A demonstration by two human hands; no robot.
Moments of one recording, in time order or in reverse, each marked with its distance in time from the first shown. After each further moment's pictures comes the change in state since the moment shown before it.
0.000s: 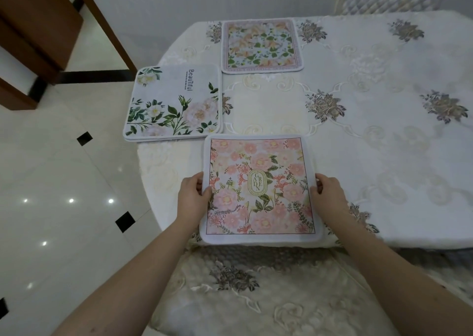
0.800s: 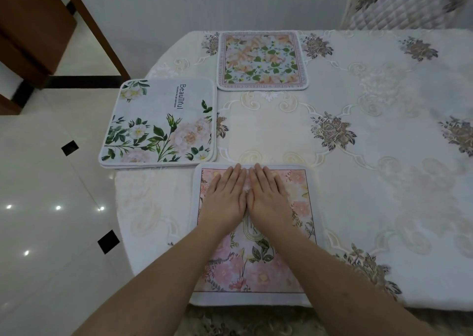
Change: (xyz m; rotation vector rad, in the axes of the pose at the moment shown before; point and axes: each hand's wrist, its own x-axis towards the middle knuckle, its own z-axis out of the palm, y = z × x) left_hand 0.080 0.046 0.086 0.650 -0.087 0.541; right_hand 0.065 -0.100 0.094 -0.412 0.052 -0.517
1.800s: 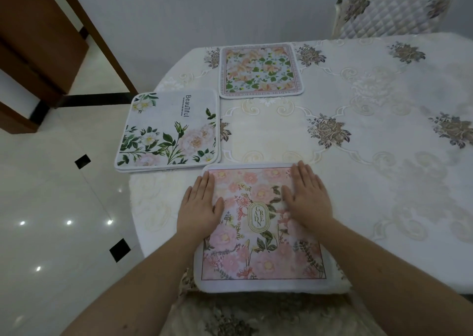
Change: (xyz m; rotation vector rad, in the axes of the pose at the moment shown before) left_hand -0.048 -0.052 -0.020 -0.036 -0.045 -0.197; right_hand -0.021 0.082 -0.019 -0.052 -0.039 0.172
